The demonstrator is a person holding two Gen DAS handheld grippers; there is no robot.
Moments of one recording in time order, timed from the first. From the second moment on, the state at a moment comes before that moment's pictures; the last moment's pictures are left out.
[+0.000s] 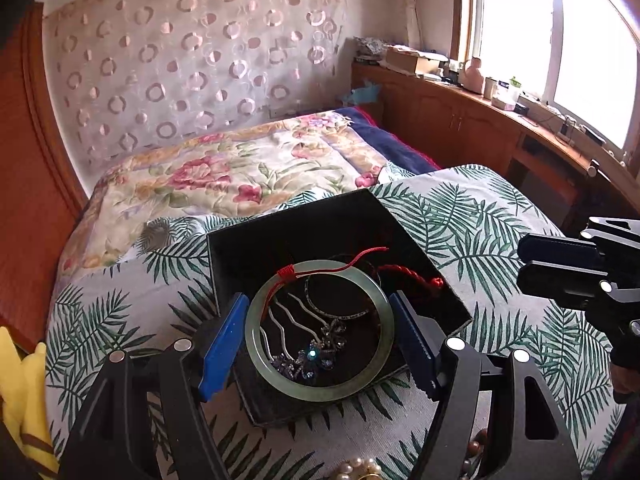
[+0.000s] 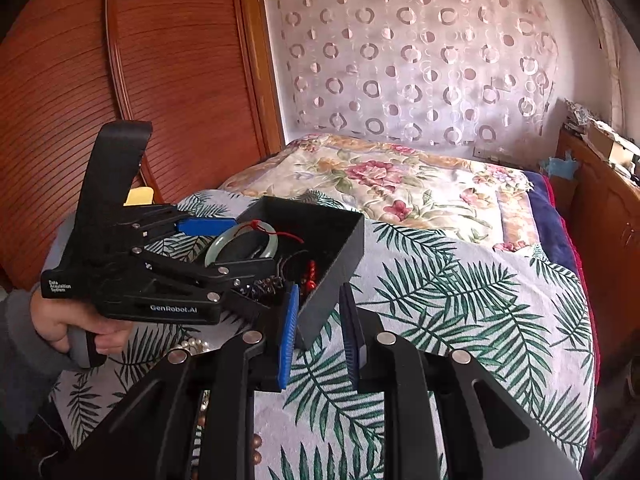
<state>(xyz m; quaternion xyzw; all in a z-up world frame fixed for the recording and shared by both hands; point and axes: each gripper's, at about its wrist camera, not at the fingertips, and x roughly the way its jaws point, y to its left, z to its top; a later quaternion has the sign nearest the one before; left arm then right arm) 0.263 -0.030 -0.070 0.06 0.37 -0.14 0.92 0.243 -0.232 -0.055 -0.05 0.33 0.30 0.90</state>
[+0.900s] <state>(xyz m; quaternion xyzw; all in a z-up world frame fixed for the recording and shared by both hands) 0.127 0.021 -0.083 0.01 0.37 -0.14 0.92 0.168 -0.230 -0.109 -0.08 0.39 0.32 0.86</state>
